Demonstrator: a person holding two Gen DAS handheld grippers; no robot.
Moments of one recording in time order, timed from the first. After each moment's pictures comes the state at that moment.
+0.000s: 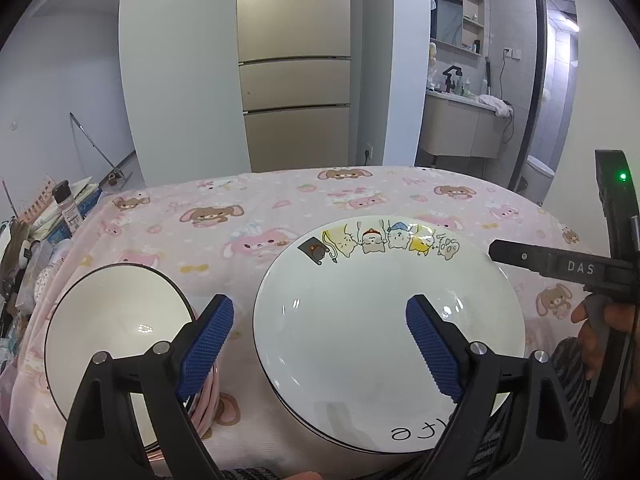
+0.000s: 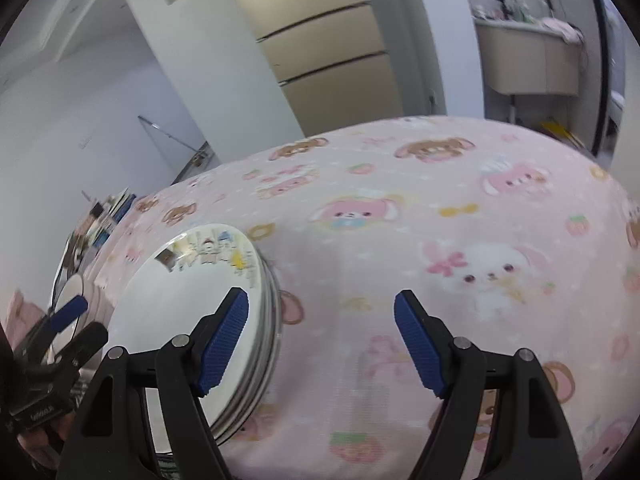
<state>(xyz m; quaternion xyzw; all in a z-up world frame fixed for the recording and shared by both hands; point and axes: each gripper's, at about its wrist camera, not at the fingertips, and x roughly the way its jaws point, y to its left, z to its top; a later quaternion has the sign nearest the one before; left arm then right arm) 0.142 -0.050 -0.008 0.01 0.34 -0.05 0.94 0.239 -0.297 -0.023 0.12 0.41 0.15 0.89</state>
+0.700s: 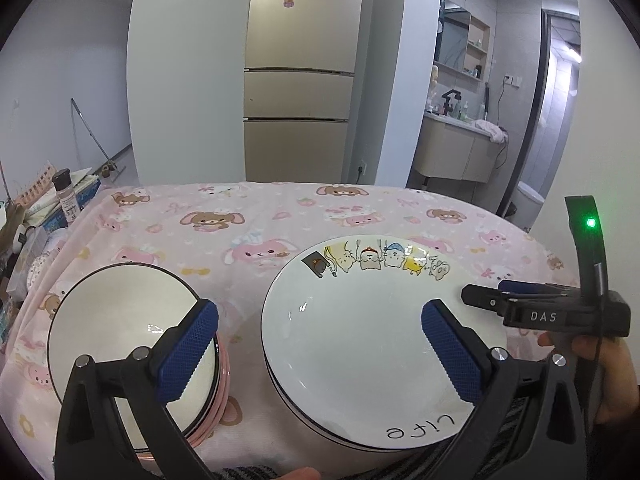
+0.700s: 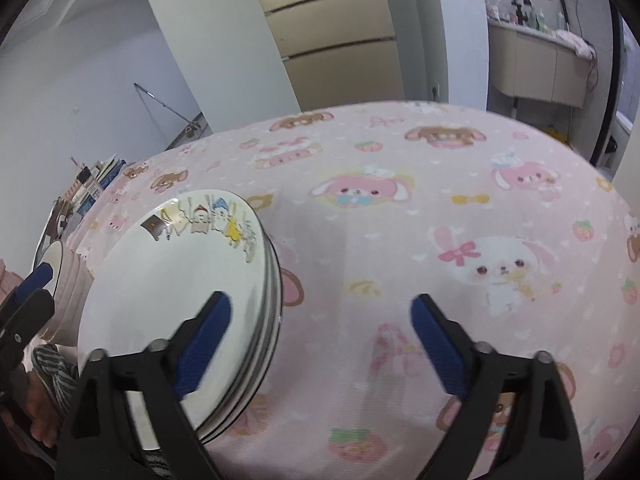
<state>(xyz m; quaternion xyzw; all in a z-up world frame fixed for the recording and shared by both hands) 0.131 -0.030 0.005 -0.04 0.32 -0.06 0.94 0.239 -0.274 -0.029 0.06 0.43 0.15 0.89</state>
